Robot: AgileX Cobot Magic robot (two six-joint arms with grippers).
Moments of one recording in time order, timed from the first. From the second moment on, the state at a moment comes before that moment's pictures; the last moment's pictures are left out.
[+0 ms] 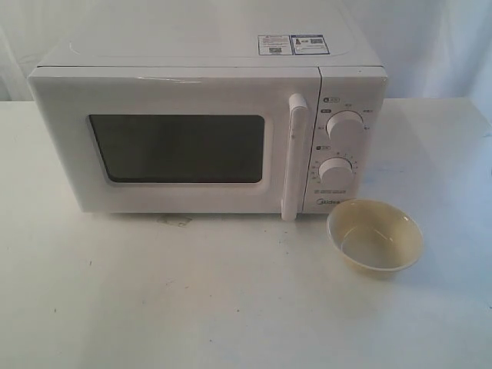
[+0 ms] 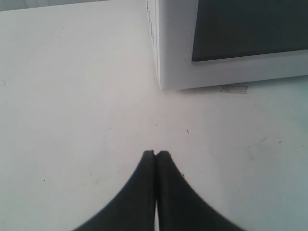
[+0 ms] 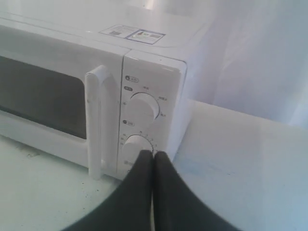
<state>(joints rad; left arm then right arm) -0.05 0.27 -0.52 -0.15 0.85 0.18 0.15 0.42 -0.40 0.36 0.25 -0.41</state>
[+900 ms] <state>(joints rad) -0.05 0.27 -0.52 -0.15 0.85 0.18 0.11 0.01 -0.15 0.22 0.24 -0.05</state>
